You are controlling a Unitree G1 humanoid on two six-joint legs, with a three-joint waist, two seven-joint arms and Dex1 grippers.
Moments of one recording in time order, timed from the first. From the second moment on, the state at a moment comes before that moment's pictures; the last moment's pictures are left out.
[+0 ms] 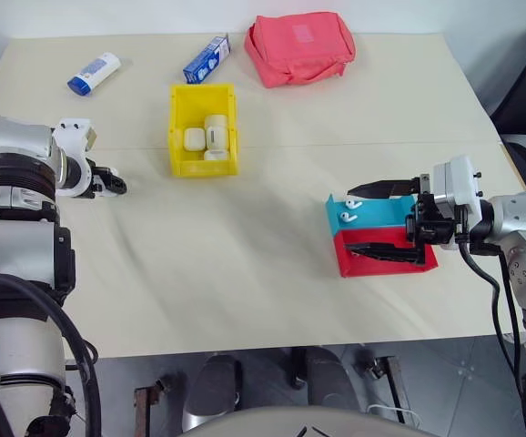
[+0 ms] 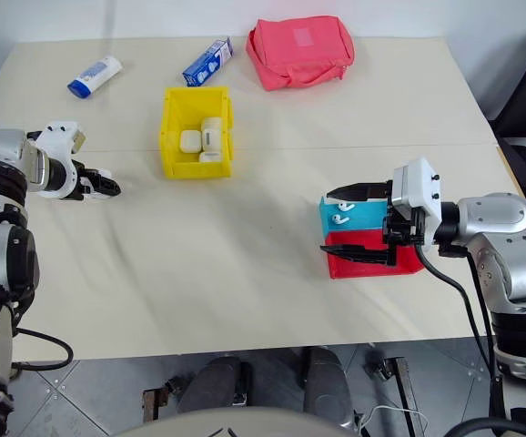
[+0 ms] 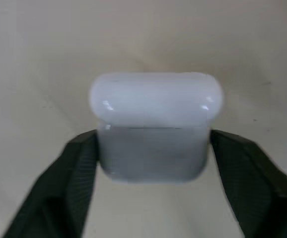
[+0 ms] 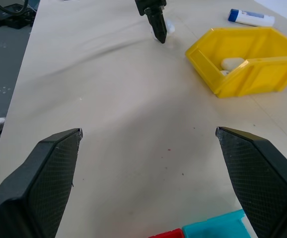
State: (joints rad) left arm -1.28 0.72 -0.13 1.19 0.04 1.03 -0.52; right arm -0.37 -0.82 -0.08 -0.19 0.56 0.33 1.28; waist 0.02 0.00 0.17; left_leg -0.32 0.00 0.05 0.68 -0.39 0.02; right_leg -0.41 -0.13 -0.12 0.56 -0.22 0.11
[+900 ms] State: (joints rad) left arm -0.81 0.43 0.13 0.45 -0.44 -0.07 -1.33; right arm -0.14 -0.99 -0.26 -0.33 0.53 0.40 1.17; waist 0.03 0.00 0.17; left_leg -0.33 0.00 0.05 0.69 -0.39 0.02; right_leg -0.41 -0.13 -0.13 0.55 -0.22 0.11
